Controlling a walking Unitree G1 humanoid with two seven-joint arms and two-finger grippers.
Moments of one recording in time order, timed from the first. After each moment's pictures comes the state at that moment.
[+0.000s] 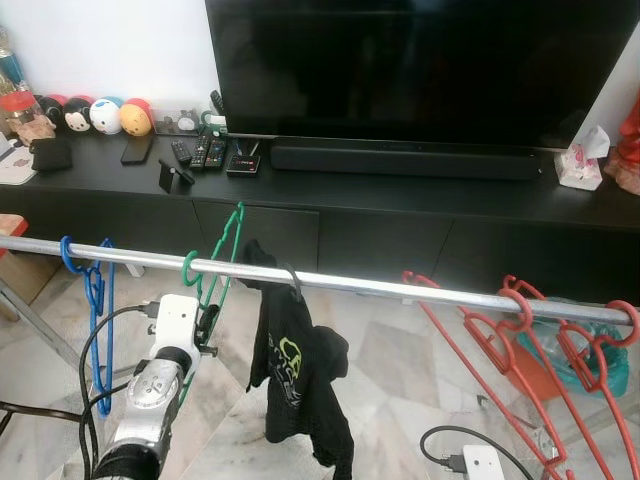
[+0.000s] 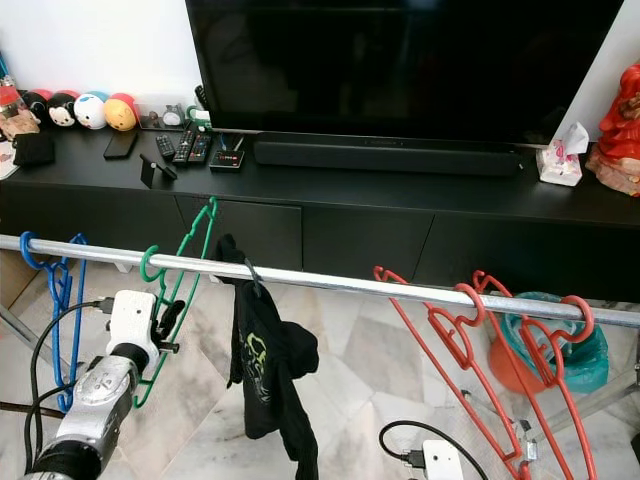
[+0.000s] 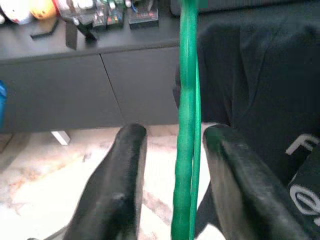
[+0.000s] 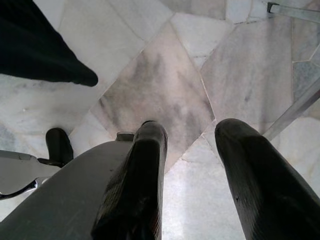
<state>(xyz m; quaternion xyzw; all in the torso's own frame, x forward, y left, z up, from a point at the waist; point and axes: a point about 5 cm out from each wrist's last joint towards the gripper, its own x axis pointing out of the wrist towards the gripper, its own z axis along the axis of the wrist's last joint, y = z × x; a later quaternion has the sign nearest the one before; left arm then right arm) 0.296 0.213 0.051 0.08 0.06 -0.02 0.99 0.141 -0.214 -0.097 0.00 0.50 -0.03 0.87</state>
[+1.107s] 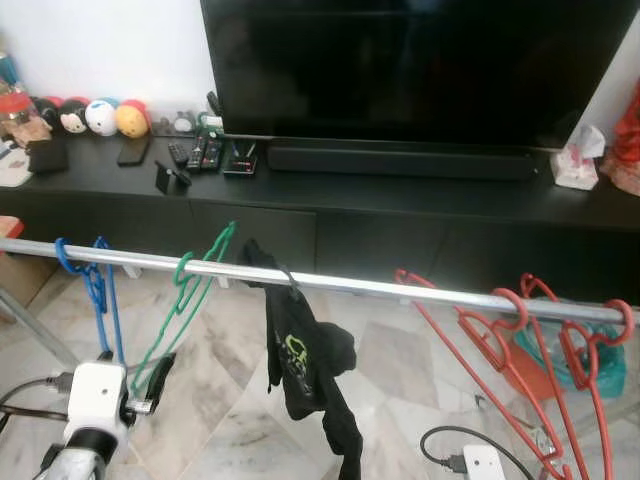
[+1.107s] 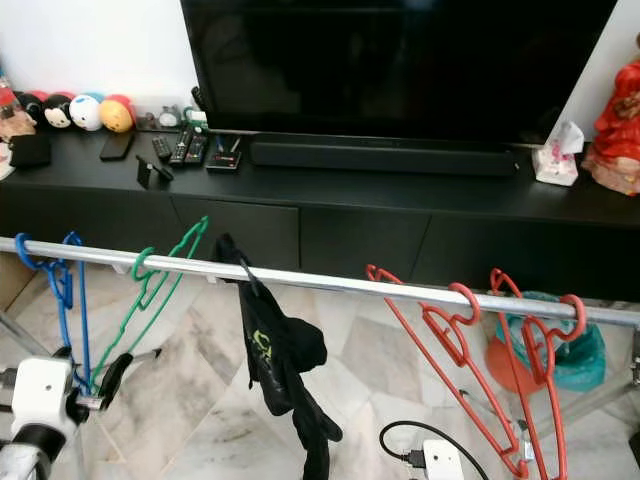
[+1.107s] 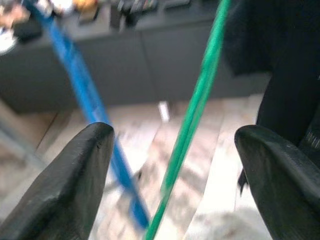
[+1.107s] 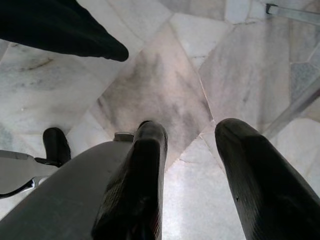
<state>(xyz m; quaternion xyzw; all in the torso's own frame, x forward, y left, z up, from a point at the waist) 0.183 0.266 0.053 0.12 0.09 0.02 0.99 0.142 -0.215 -0.096 0.00 0.50 -0.03 0.87</state>
